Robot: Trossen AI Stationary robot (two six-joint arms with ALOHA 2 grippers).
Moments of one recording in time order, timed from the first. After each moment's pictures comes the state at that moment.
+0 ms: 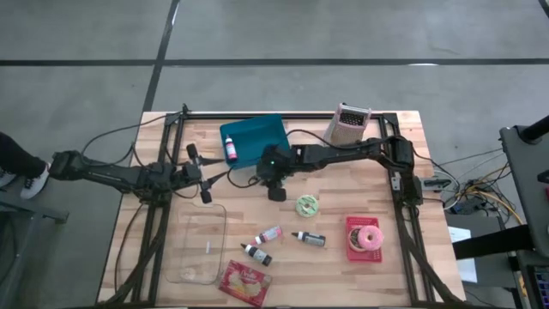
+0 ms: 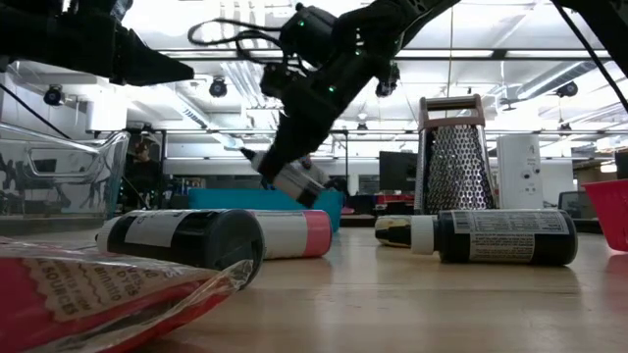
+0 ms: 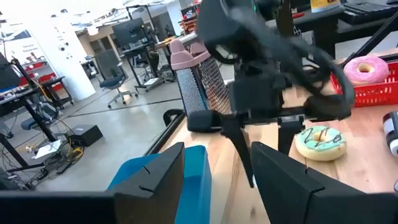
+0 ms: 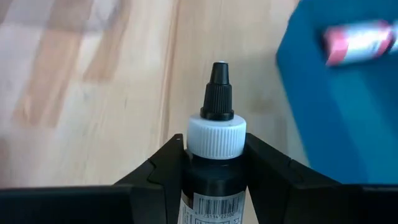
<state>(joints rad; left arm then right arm) -0.15 0.55 0.24 0.21 -0.50 0.27 -0.12 2.03 1.50 -0.31 -0.10 -0.15</state>
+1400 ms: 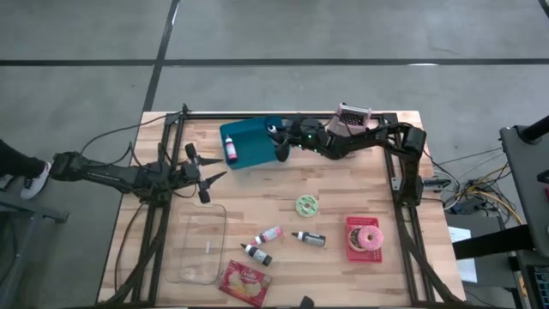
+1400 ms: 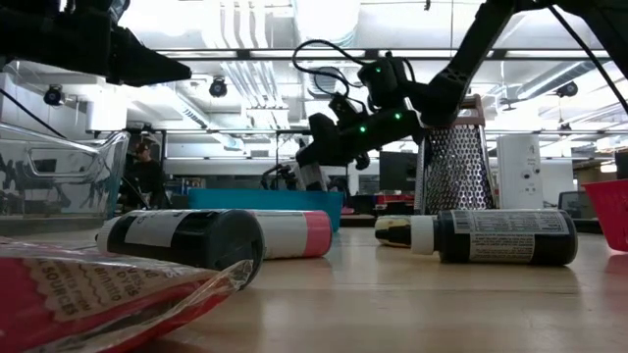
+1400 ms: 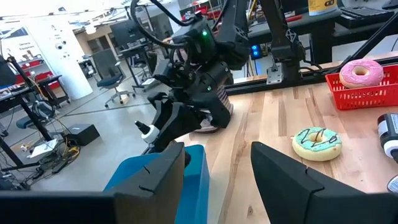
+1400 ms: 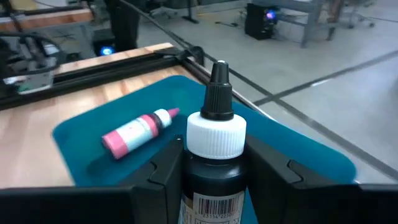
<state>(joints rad) -0.15 0.51 0.24 0.18 -0.49 0.25 -0.40 1.94 0.98 0.72 0.06 0.10</state>
